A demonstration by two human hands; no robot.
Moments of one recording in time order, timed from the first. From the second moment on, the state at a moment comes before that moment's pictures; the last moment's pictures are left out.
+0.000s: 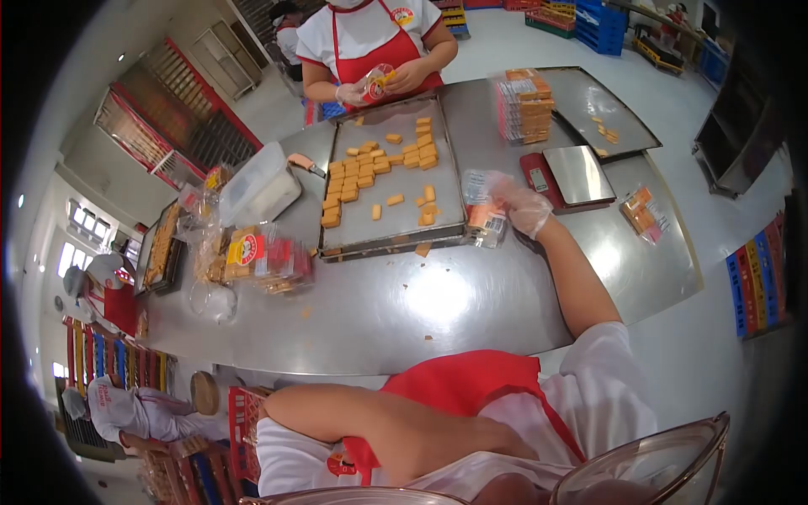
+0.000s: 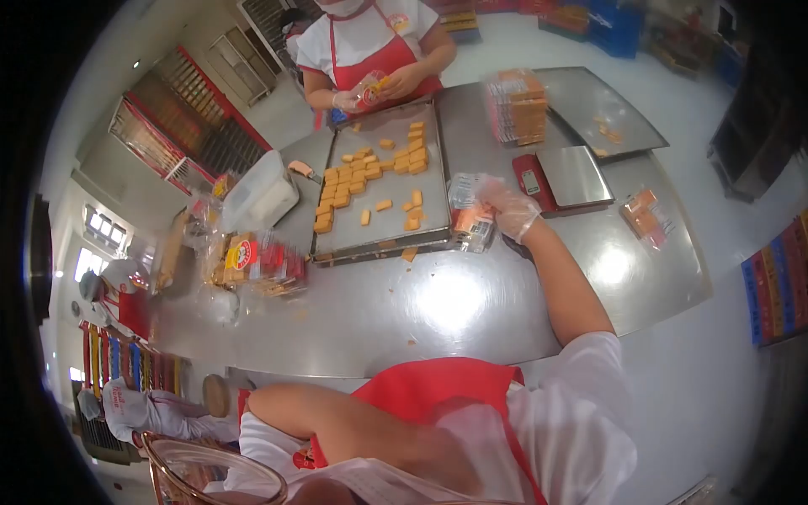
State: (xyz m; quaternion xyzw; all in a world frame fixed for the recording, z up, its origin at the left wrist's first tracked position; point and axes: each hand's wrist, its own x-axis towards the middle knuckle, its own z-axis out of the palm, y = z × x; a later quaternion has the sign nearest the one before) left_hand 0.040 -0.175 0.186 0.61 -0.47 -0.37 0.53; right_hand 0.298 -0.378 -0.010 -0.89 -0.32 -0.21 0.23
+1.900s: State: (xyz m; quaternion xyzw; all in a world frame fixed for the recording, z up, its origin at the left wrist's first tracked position) left_hand 0.076 -0.085 0.065 0.99 -0.04 0.00 0.13; right_hand 0.273 -0.413 -0.040 -0.59 -0.11 -0.18 0.78
